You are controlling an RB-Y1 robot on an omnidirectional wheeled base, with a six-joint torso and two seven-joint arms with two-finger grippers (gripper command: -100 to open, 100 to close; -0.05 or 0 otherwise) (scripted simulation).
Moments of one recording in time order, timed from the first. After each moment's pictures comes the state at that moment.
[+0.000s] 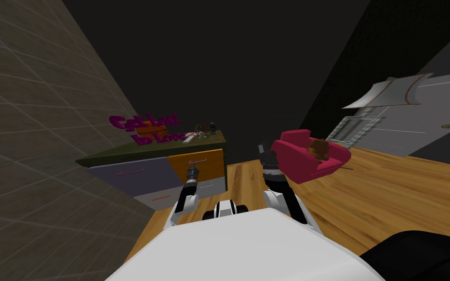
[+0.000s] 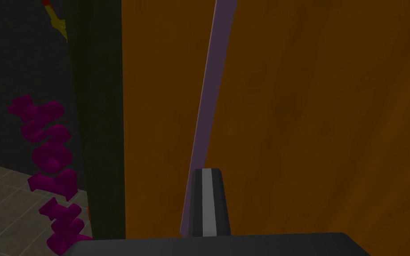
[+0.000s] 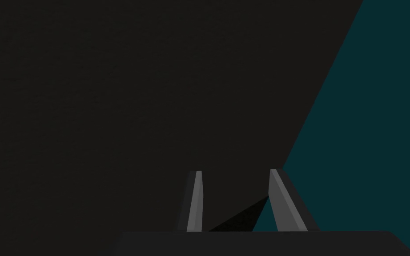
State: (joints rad) left arm 0.20 -0.02 0.00 -1.63 0.11 -0.35 0.06; right arm 0.49 -0.03 0.01 -2.36 0.03 -0.35 0.01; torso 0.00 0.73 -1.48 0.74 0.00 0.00
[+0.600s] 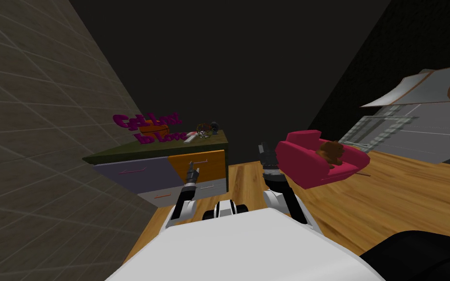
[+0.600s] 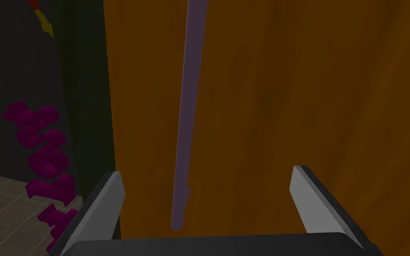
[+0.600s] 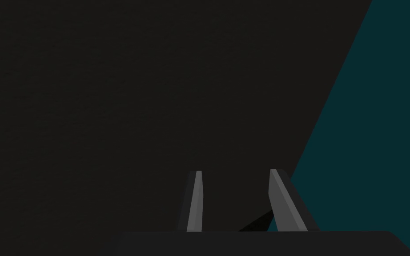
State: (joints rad) left arm 0.26 0.05 -0.05 -1.67 0.09 -0.37 0.11; right arm 0.49 -0.03 0.01 -2.36 0.03 -0.35 0.01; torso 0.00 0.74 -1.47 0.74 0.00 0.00
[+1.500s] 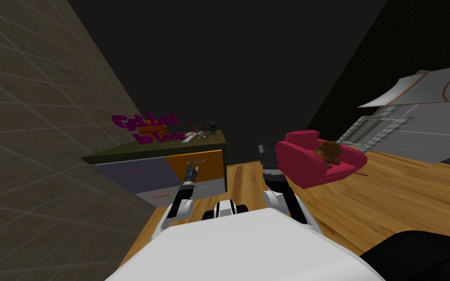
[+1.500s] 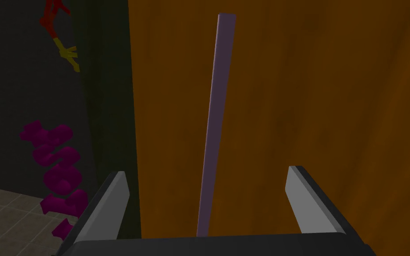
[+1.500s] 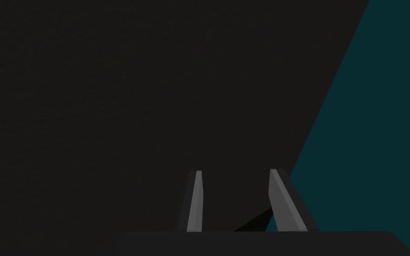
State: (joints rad) left arm 0.27 0.10 -0.05 -1.75 0.09 -0.29 0.11; right arm 0.49 -0.03 0.01 -2.36 0.03 -0.35 0.01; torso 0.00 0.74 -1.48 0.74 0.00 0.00
